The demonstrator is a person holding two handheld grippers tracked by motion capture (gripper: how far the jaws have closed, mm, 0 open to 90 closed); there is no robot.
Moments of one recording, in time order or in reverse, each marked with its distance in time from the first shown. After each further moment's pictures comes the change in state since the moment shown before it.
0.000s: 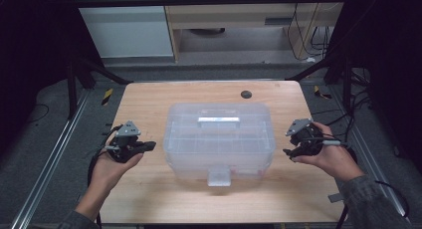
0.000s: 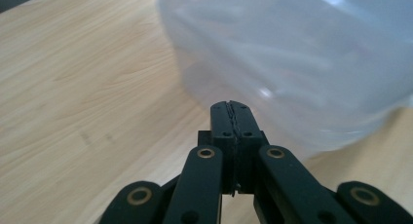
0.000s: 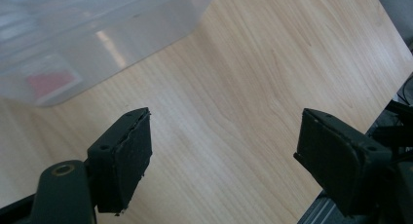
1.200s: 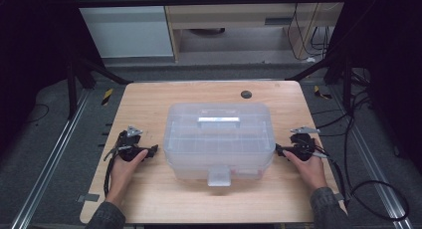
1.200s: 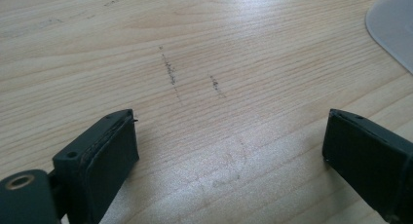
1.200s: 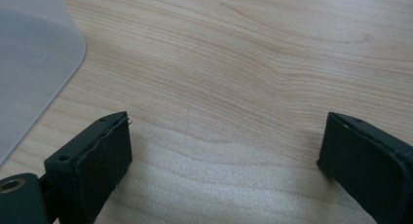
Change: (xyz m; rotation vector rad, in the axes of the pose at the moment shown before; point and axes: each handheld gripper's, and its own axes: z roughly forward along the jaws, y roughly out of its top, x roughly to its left) left arm 0.056 -0.072 0.105 0.001 0.225 -0.247; right arm 0.002 -0.053 0.106 -0.195 -0.073 0.671
